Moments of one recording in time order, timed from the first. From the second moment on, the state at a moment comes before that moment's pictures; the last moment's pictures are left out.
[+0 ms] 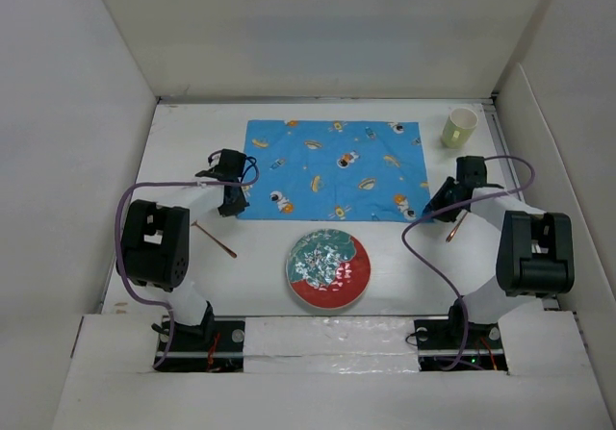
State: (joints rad) left arm -0.23 1.64 0.95 -0.46 -0.25 -0.53; right arm -0.08 1.56 0.82 -0.31 -0.12 0.65
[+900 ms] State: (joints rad) left arm -0.24 1.49 1.31 -0.53 -0.19 -0.47; right arm -0.13 1.33 1.11 -0.33 -0.18 0.69
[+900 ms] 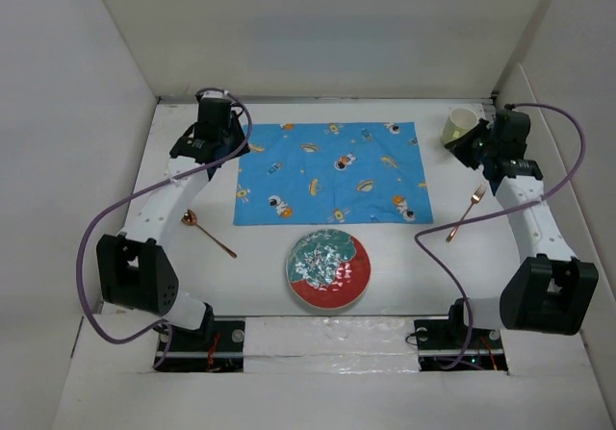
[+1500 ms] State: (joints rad) left arm -0.27 1.18 0.98 -0.37 0.25 -0.44; right arm 0.18 1.17 0.64 -0.36 -0.55 0.58
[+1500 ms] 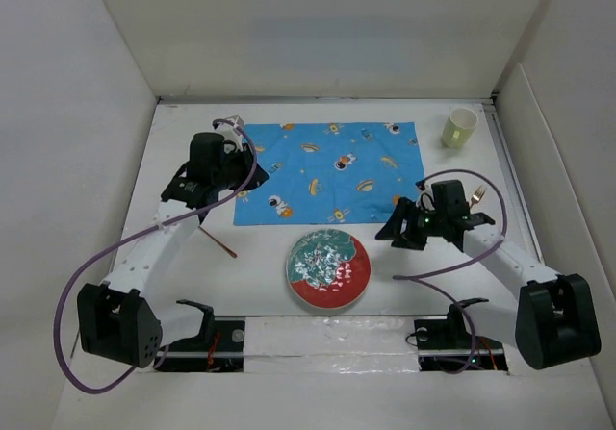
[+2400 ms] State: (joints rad) left arm -0.27 1.19 0.99 -0.40 0.31 -0.40; right arm 0.36 1.64 0.43 0.26 -0.87 0.75
